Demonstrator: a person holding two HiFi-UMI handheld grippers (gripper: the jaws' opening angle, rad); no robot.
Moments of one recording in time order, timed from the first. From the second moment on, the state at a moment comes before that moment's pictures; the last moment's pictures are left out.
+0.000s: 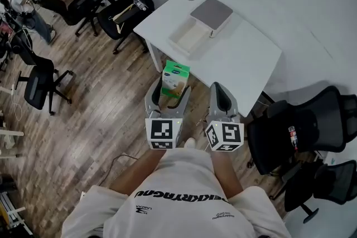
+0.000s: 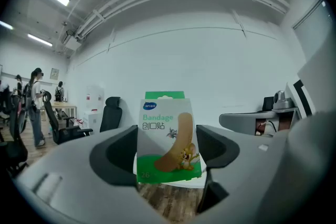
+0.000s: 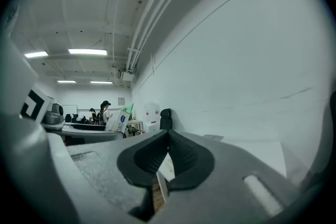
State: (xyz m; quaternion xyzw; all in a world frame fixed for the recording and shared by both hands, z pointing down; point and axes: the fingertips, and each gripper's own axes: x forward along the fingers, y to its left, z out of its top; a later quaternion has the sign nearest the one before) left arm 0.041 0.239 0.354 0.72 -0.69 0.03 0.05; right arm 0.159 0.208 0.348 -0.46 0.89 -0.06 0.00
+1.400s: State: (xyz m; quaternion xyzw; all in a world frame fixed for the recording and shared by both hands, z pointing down) left arm -0.003 0.142 0.387 0.71 -0.70 0.03 0.08; right arm 0.105 0.100 0.394 -0.44 0.89 -0.10 -0.03
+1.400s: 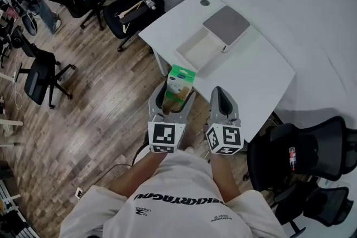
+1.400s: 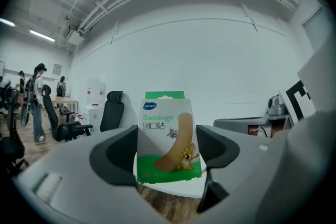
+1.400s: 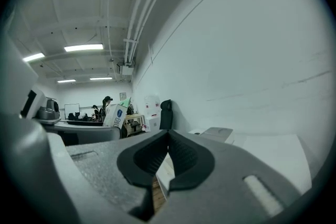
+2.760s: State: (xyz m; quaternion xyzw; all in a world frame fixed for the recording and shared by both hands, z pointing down) left arm -0.078 -0.045 0.412 0.85 -0.51 0.09 0.11; right arm 0.029 -0.033 0.403 -0.62 0.77 -0.12 -0.04
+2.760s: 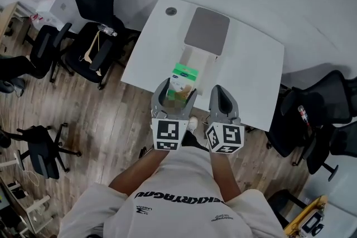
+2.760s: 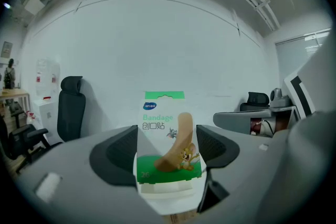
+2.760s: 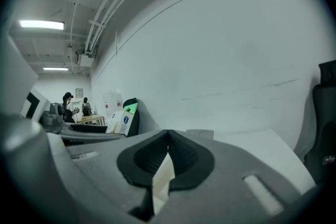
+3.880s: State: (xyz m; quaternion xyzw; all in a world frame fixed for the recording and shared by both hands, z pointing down) left arm -0.025 -0.106 0.477 0.84 -0.49 0.15 0.16; right arm 0.061 -0.090 0.455 -0.61 0.77 -0.17 -0.06
